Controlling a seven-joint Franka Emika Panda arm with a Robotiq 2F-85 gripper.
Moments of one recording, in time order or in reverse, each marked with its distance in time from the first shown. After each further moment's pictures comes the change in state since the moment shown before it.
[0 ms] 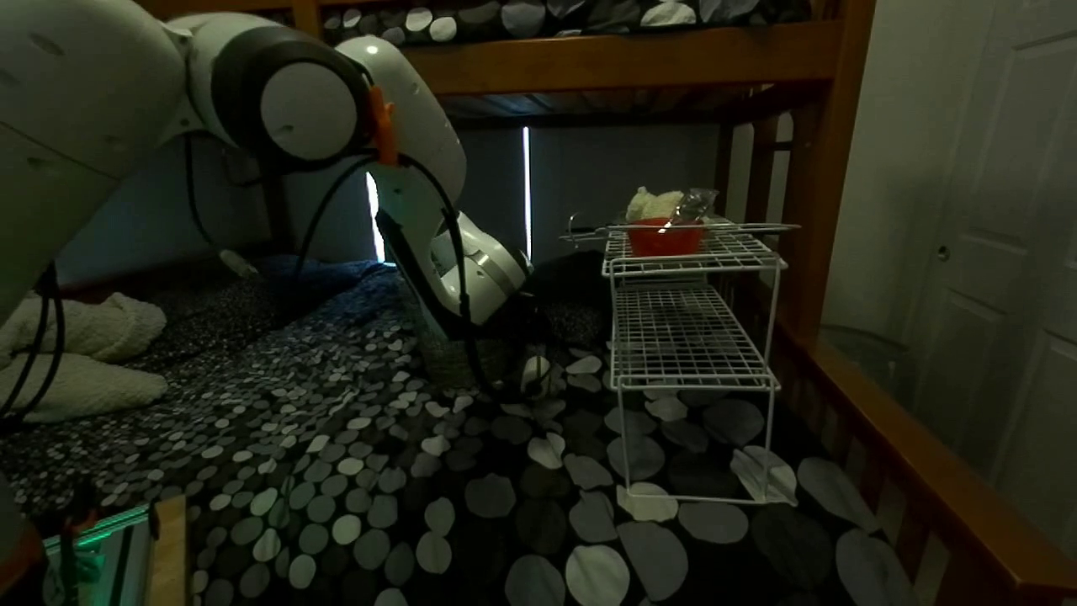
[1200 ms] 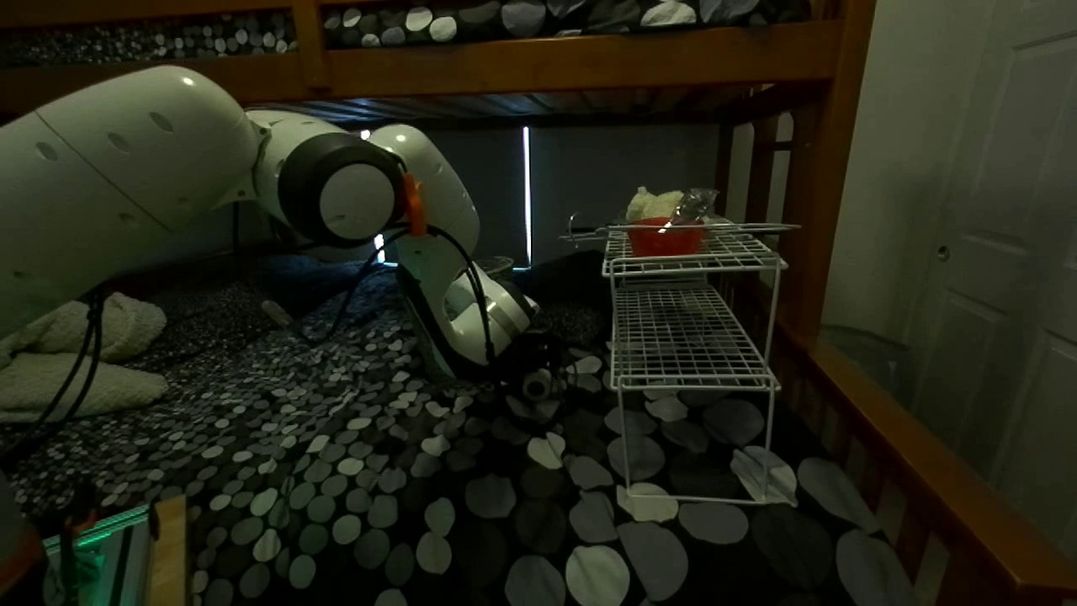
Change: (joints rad) arm 0.138 0.233 -0.111 0.214 0.032 -0.113 -0.224
